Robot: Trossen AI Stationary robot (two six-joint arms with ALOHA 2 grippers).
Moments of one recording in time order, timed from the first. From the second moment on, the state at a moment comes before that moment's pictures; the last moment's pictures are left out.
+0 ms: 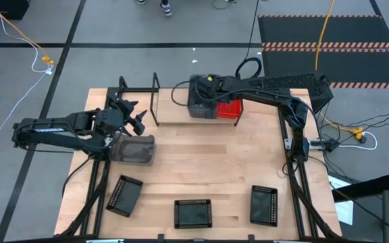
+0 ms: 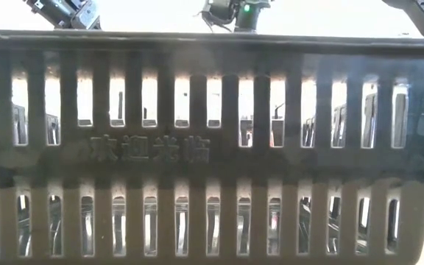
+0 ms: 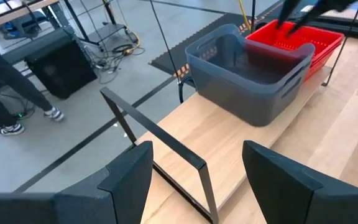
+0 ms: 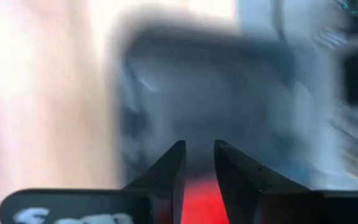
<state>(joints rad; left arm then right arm) 0.06 0.75 0.78 -0.60 -0.72 -0.22 -0.31 1.96 1.91 -1.08 0.32 -0.37</state>
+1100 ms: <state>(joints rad) 0.05 0.62 0.78 -0.93 -0.81 -0.50 -0.05 2.44 2.07 -0.28 -0.10 -0.93</state>
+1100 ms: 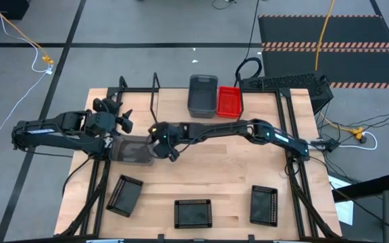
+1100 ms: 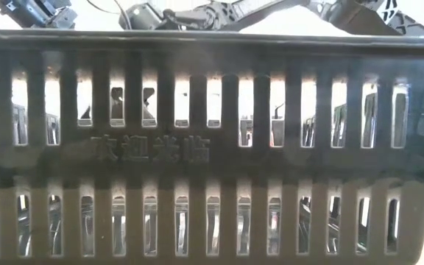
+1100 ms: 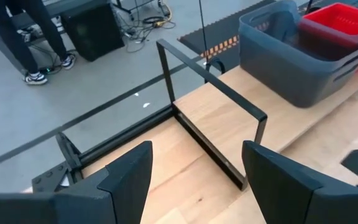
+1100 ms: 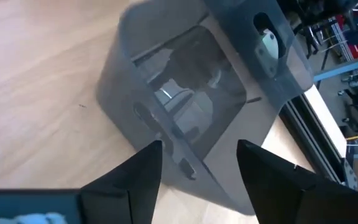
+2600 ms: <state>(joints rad) 0.05 0.61 0.78 -0.94 -0.84 -0.48 0.03 2.14 2.06 -1.02 -0.31 -0.65</state>
